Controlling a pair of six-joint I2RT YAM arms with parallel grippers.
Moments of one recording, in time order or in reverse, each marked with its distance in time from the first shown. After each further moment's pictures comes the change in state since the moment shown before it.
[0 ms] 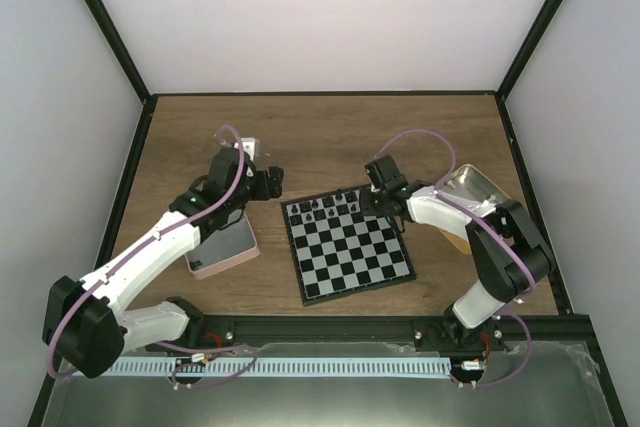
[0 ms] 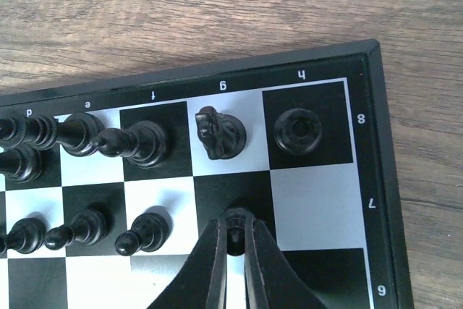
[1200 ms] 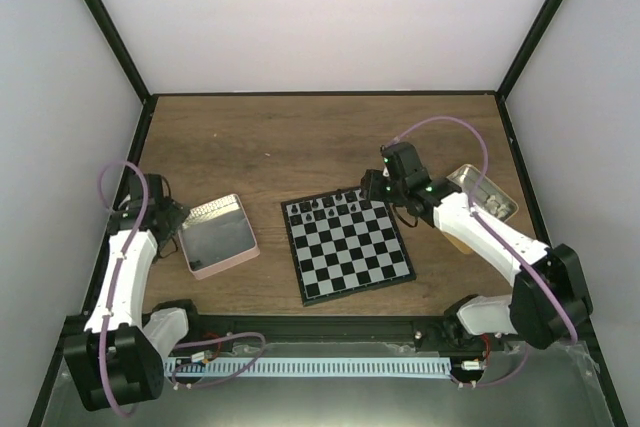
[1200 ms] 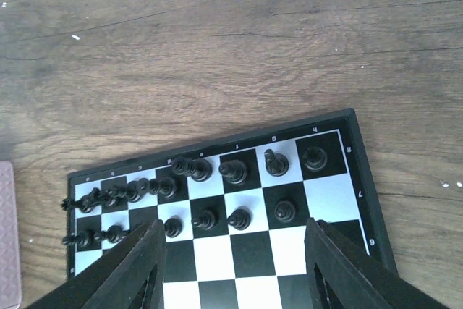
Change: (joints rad) left arm 0.697 -0.178 -0.103 -0.585 -0.110 -0.402; right arm 0.000 -0.256 0.064 -0.121 -0.004 0.122
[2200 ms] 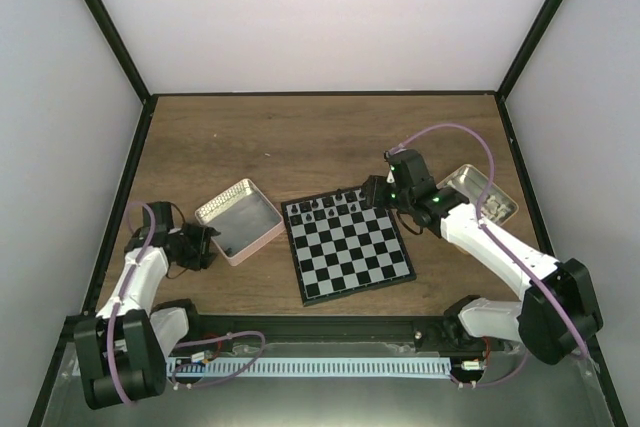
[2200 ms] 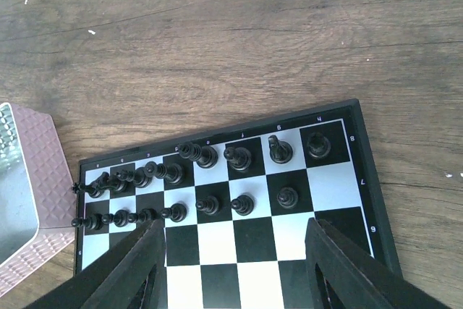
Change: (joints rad) left arm 0.052 0.004 -0.345 0.309 0.716 -0.323; right arm 0.000 -0.101 -0.087 0.040 -0.036 -0.006
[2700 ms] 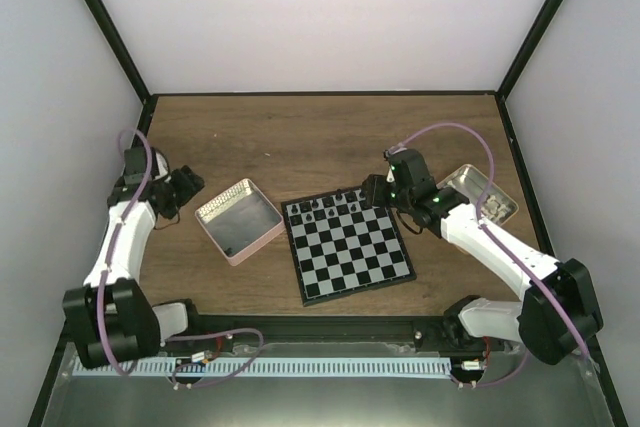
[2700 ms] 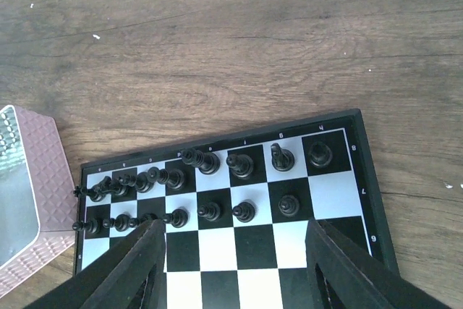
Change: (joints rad) left arm -0.004 0.166 0.426 -0.054 -0.241 0.537; right arm 0.000 -0.003 -0.002 0.014 0.005 -0.016
